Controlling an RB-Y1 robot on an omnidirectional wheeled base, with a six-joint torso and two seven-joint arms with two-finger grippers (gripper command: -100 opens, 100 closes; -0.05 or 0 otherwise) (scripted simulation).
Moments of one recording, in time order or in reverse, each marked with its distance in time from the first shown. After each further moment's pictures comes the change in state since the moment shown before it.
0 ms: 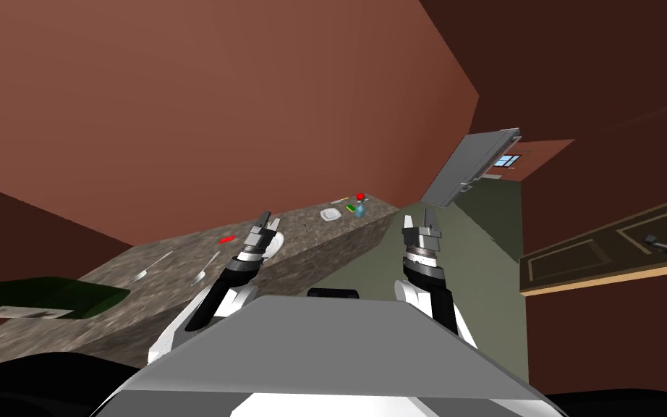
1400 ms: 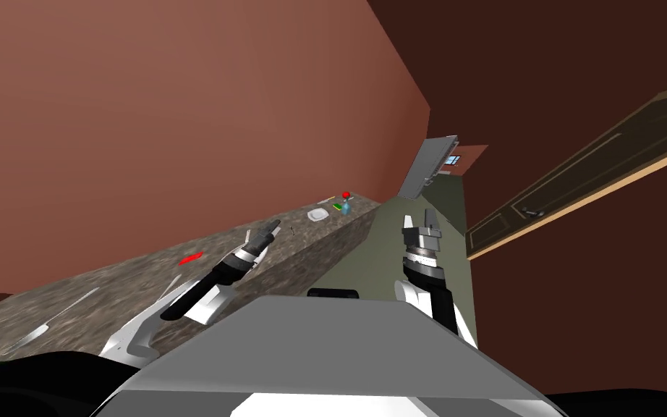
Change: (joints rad) left arm 0.048 0.383 0.018 0.068 0.145 0.135 -0.087; right arm 0.000 0.000 0.000 0.000 0.000 0.000 0.000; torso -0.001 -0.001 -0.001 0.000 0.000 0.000
